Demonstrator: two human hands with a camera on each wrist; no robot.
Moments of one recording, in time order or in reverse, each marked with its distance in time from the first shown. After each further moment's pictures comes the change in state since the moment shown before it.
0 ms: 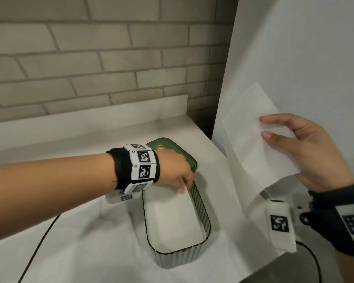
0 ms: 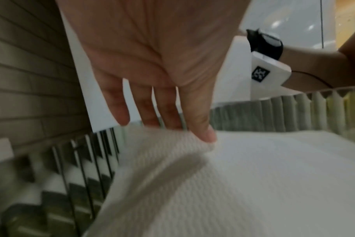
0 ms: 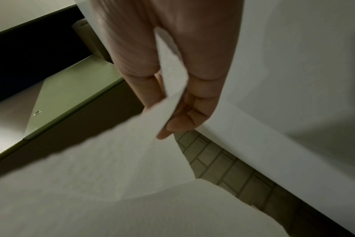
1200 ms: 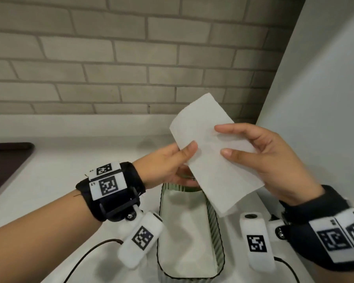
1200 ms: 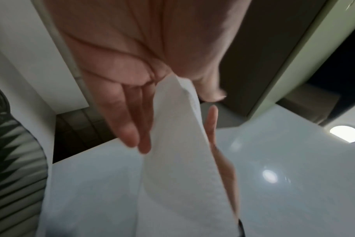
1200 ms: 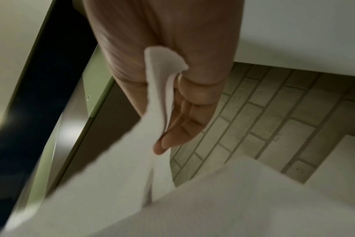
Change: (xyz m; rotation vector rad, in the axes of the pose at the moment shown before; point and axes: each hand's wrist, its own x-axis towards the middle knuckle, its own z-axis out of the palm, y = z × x) left_hand -0.059 0.002 0.005 -1.759 0.736 -0.164; right_hand 0.041 -0.011 0.083 0.069 -0.548 -0.045
